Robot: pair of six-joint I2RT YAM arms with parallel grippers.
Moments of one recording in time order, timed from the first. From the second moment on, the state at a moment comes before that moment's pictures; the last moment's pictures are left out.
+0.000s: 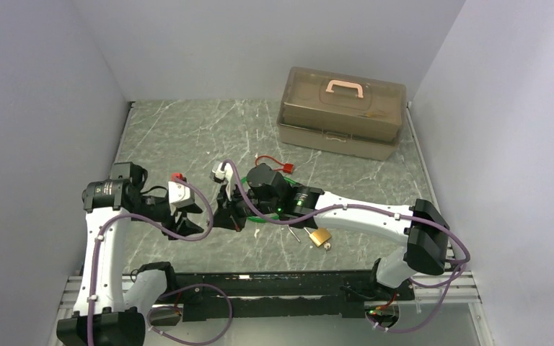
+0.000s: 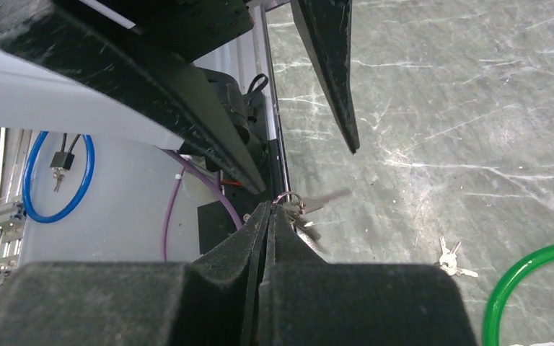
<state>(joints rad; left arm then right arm) 0.15 0.93 1.05 -1.55 1.06 1.37 1.17 1.54 1.20 0.01 -0.39 0.26</state>
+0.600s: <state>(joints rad) 0.07 1.00 1.06 -1.55 1.10 1.34 1.15 1.47 1.17 0.04 -0.40 0.26</state>
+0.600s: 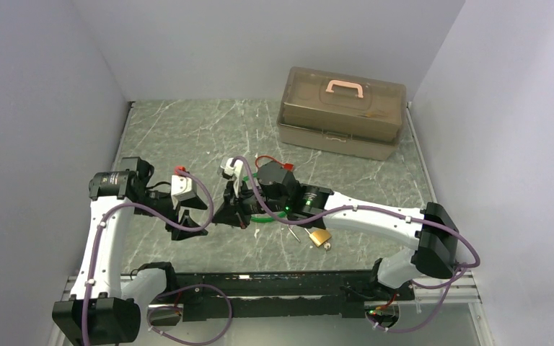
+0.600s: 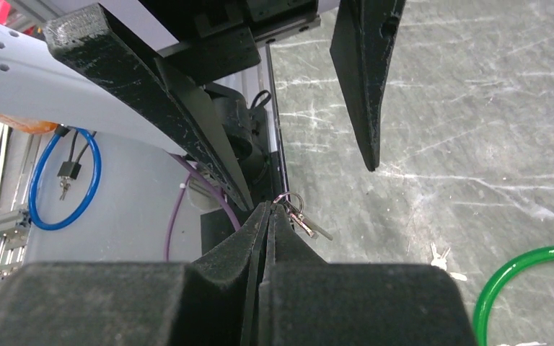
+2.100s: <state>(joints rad) 0.01 0.96 1.00 -1.45 1.22 1.23 1.09 1.40 1.05 0.26 -0.40 0.44</state>
